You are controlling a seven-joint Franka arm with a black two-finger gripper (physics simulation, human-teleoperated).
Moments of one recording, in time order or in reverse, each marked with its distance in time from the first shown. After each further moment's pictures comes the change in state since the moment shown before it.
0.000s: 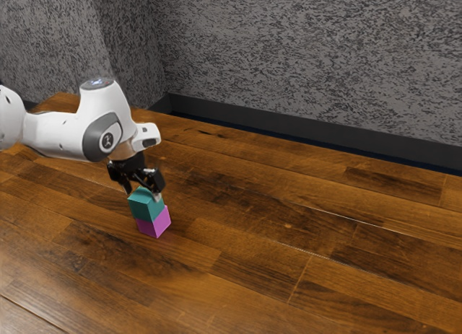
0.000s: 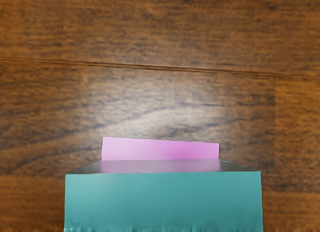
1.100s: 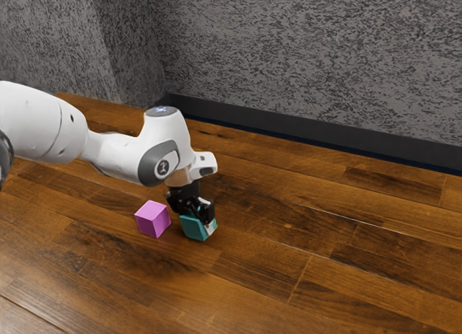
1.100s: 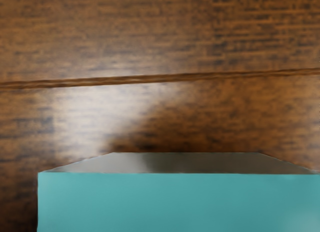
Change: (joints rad) arm -0.076 0.190 -0.125 0.122 0.005 0.018 -0.080
